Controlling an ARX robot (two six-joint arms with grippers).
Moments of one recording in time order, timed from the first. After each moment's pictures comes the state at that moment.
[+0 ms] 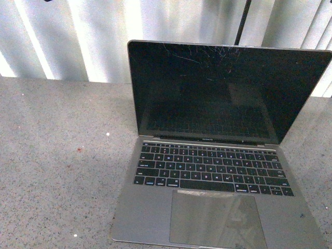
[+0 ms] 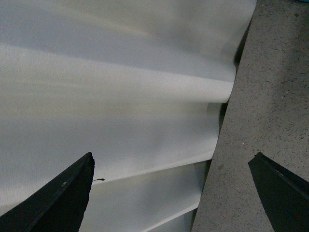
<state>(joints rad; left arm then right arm) -0.12 1.89 1.68 -0.22 0.17 1.38 -0.17 1.88 1.55 -0.09 -0.59 -1.59</state>
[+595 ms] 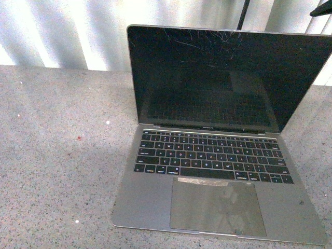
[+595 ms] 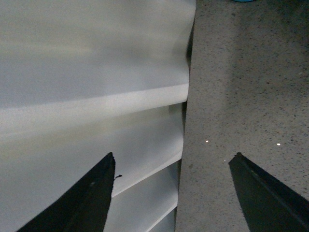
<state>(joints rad) -0.21 2.04 1.97 -0.60 0.10 1.44 -0.08 1.98 1.75 -0.62 -0.48 -1.62</state>
